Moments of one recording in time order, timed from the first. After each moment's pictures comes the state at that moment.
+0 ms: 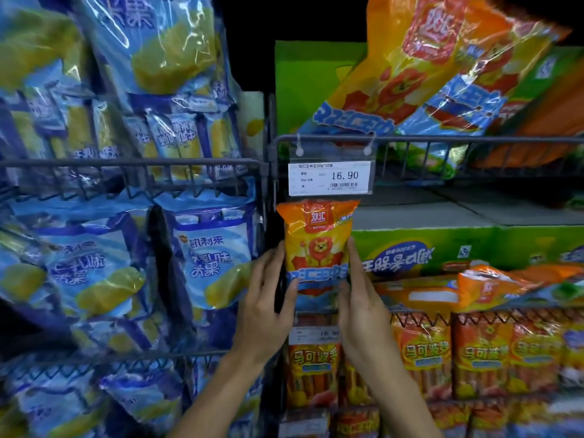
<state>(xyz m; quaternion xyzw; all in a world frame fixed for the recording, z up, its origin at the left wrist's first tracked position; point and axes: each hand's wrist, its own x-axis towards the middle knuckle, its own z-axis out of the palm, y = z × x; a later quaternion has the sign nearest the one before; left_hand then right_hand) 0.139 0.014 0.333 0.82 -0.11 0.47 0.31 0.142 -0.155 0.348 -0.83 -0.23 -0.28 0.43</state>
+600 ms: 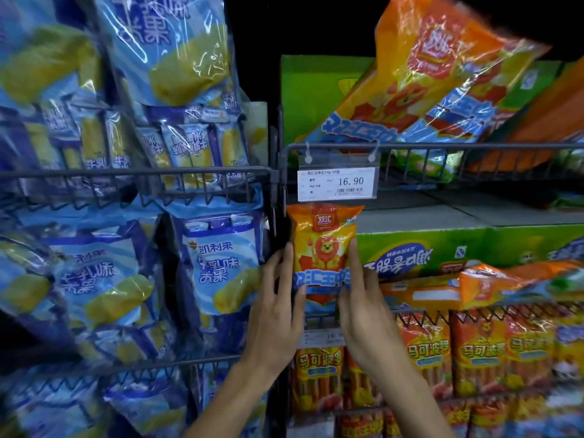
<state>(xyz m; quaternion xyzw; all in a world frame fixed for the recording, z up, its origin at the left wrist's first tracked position) 0.125 0.010 0.344 0.84 -0.14 0.45 0.29 0.136 -0.152 0.355 -0.88 -0.22 -0.27 0.32</state>
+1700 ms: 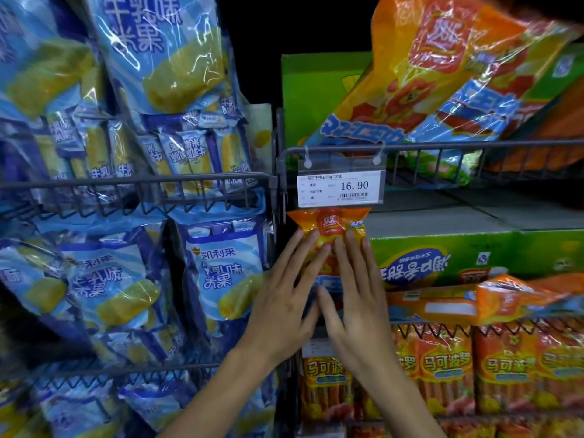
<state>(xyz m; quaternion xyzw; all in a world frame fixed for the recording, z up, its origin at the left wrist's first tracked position) 0.131 0.013 0.378 0.88 -0.22 0.40 0.13 0.145 -0.133 0.365 -0.83 -0.25 -0.35 0.35</state>
